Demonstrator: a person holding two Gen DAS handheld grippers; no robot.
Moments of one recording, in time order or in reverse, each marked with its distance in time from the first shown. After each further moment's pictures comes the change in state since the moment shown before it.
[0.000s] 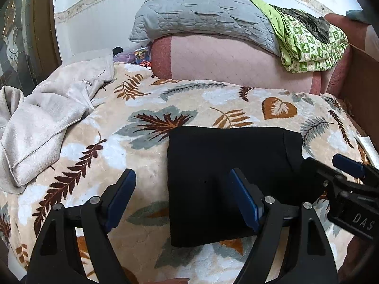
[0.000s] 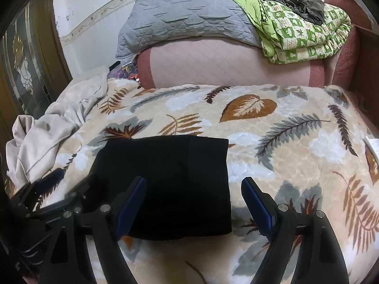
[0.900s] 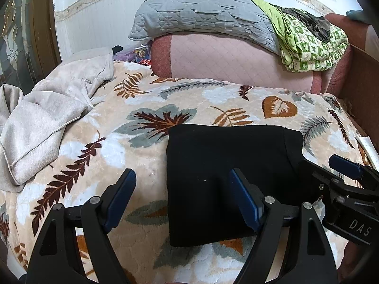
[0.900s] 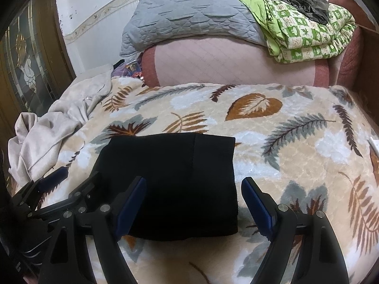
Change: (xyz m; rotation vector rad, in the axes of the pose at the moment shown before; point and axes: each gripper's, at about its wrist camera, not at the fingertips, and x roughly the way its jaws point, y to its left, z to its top) left arm 0.002 -0.001 -0.003 -0.008 0.005 -0.001; right arm 0.004 0.005 -0.002 -0.011 0.011 0.022
